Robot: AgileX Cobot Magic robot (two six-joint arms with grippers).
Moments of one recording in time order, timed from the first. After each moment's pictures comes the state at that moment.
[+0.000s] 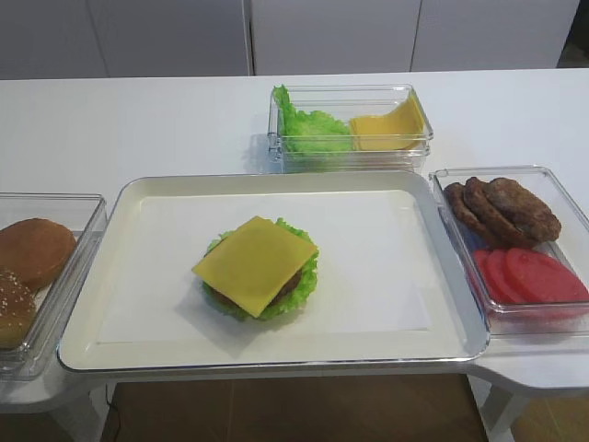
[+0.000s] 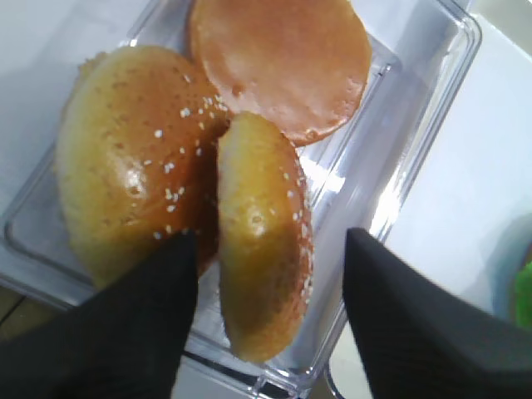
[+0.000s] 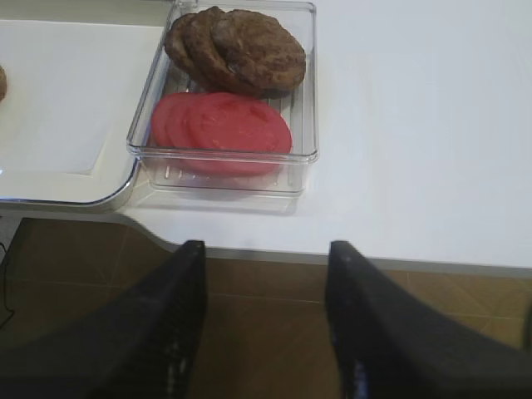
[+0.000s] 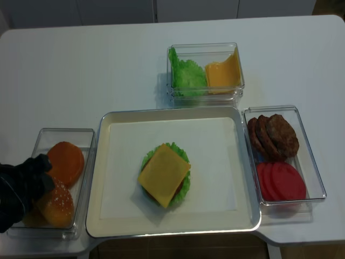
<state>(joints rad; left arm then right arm) -0.02 0.96 -0.64 -0.08 0.81 -0.62 0.04 -0.02 -0.47 0.12 1.15 -0.10</state>
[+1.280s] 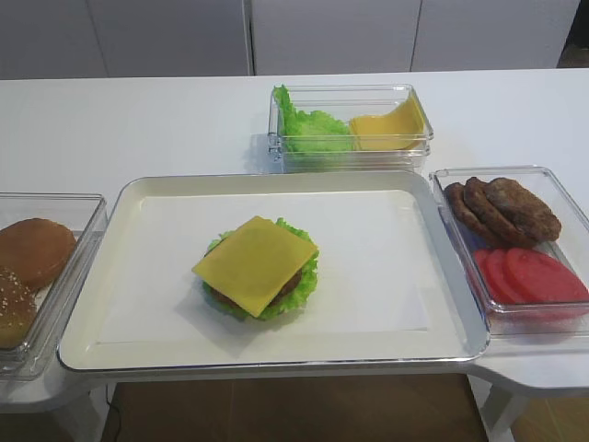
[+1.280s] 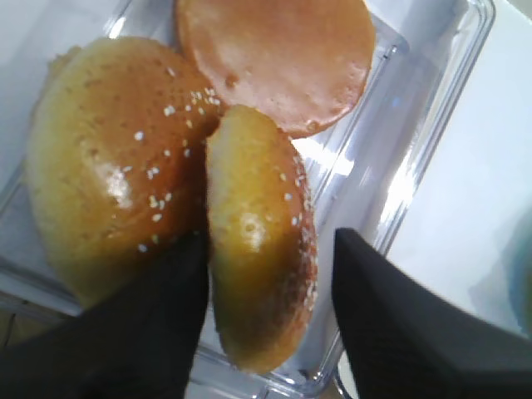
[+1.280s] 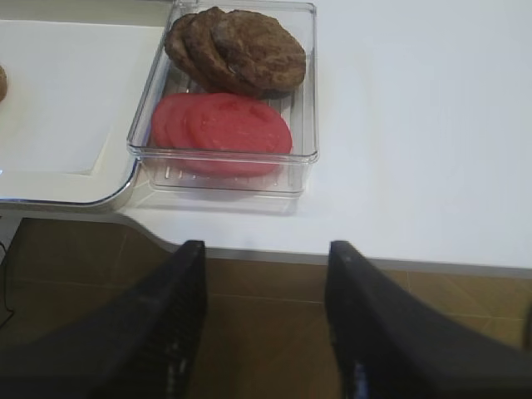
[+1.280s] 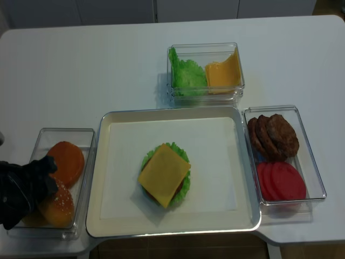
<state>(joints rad) -0.02 1.01 -0.65 -0.10 0.80 -0.56 0.04 -0.02 -0.47 0.12 1.15 -0.10</state>
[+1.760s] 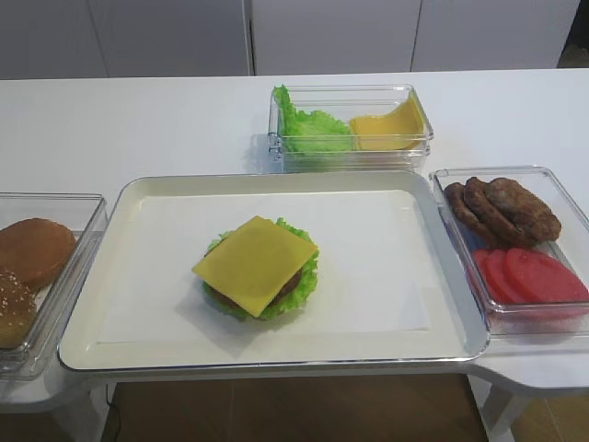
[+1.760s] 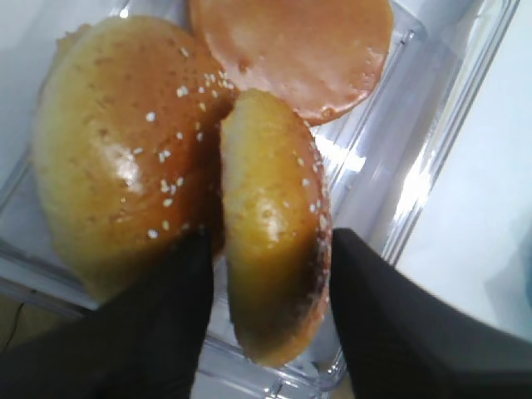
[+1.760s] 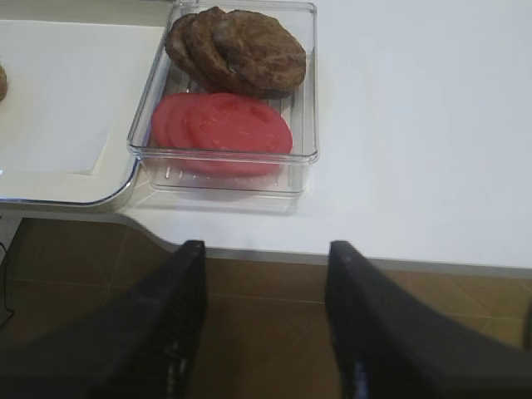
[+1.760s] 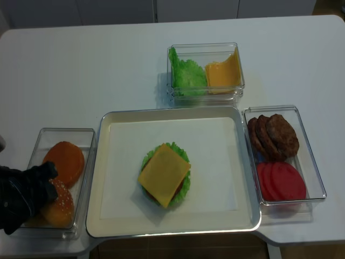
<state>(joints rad) -0.02 1.01 -0.63 -0.10 0.80 -0.56 0.04 -0.02 -0.47 0.12 1.15 -0.10</state>
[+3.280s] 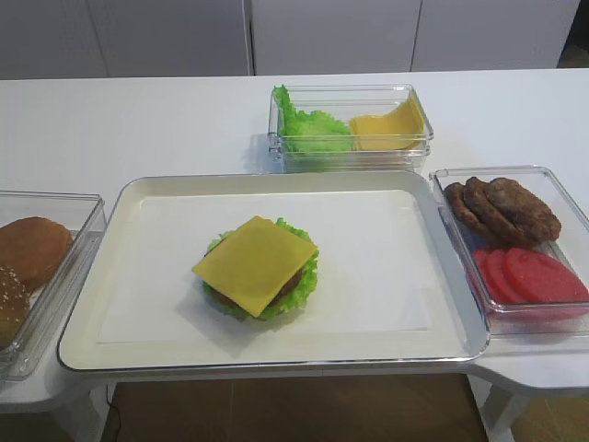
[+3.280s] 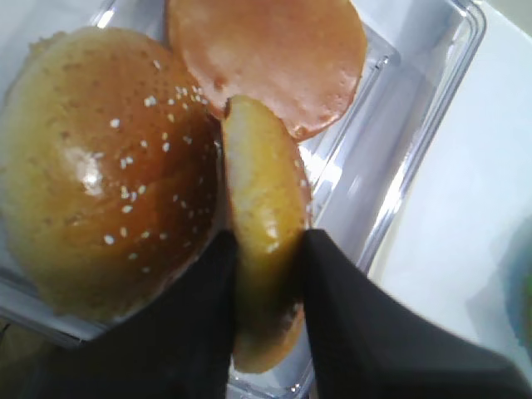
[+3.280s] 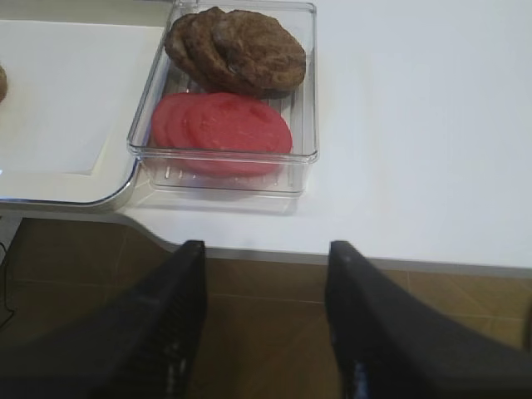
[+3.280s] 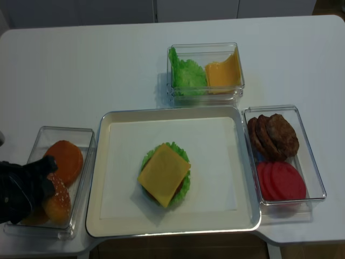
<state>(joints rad) -0.02 1.01 -0.63 -0.10 0.75 -0.56 0.04 -0.02 -0.47 0.12 1.15 -0.10</state>
